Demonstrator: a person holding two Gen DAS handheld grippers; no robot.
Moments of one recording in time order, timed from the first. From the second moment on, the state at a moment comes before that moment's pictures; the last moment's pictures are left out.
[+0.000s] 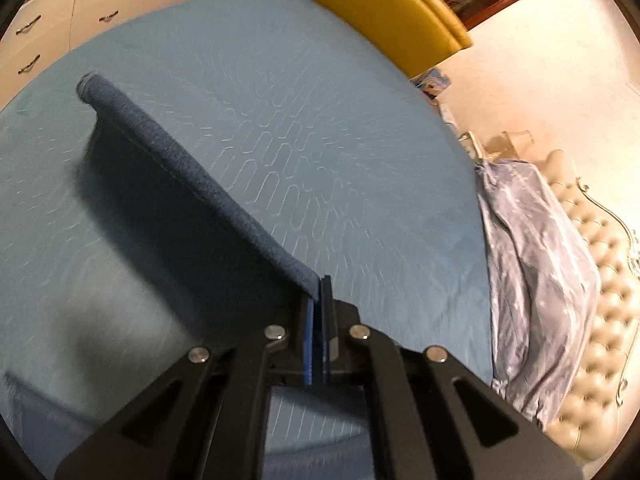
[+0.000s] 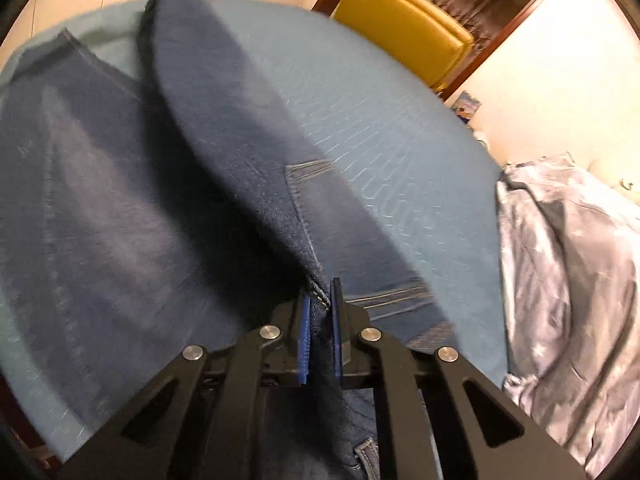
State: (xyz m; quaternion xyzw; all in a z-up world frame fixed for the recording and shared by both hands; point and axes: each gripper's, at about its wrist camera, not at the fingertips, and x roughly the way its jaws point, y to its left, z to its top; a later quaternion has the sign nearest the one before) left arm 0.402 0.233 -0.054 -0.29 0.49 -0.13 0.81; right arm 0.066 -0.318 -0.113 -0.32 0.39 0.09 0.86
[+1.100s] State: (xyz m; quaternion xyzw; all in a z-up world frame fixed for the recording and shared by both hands) left arm 0.091 0.405 -0.219 -0.56 0.43 -0.11 0.69; right arm -0.100 -0.438 -0.160 0.32 0.42 -0.06 0.84
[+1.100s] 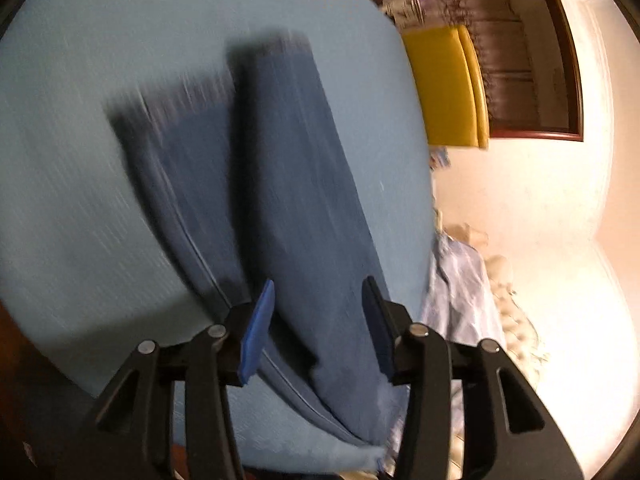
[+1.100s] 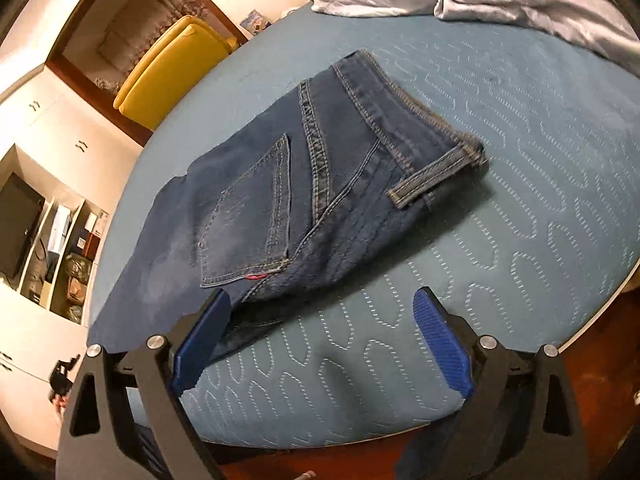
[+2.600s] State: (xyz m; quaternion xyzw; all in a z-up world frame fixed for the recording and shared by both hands) left arm 0.128 0.474 -0.220 -0.60 0.35 0.00 0.71; right arm -0.028 -0.487 -0.153 0.34 0.39 -0.10 0.85
